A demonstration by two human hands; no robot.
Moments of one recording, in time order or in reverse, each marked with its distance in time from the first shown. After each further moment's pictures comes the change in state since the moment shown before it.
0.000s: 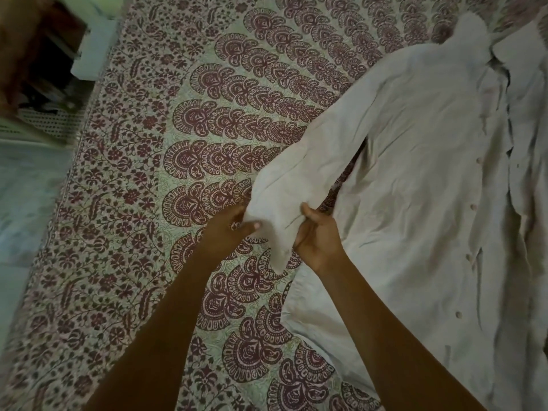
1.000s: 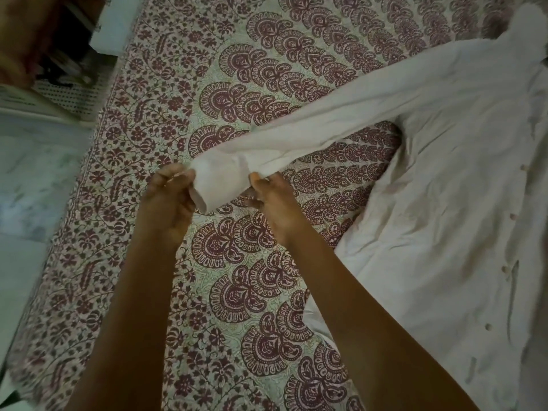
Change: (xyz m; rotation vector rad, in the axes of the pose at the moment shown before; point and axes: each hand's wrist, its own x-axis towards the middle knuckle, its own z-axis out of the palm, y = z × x) left_hand -0.005 -0.007 -0.101 -0.946 0.380 -0.136; right_hand 0.026 0.052 0.097 -0.658 -0.122 -0.076
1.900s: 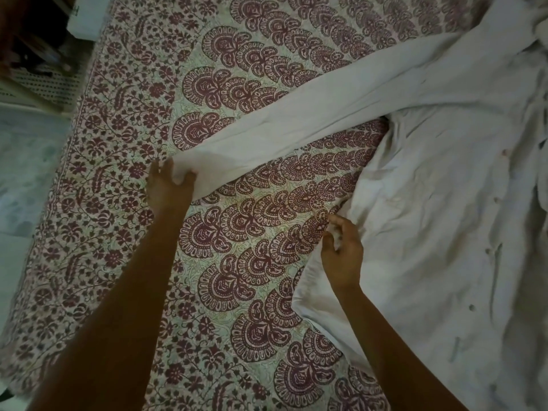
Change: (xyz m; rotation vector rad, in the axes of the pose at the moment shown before) left_hand 0.056 -0.054 -0.013 1.222 0.344 0.187; right_hand -0.067 0.080 -0.130 -0.815 0.648 -0.339
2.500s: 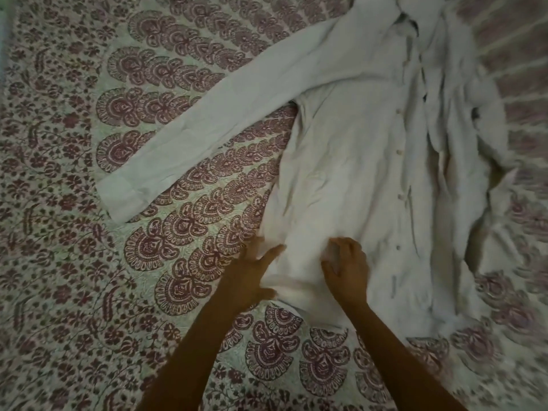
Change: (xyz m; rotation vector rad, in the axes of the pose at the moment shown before) left_hand -0.211 0.033 0.066 0.413 -0.914 0.869; right_hand -0.065 0.081 -0.101 -0.364 0.008 0.144
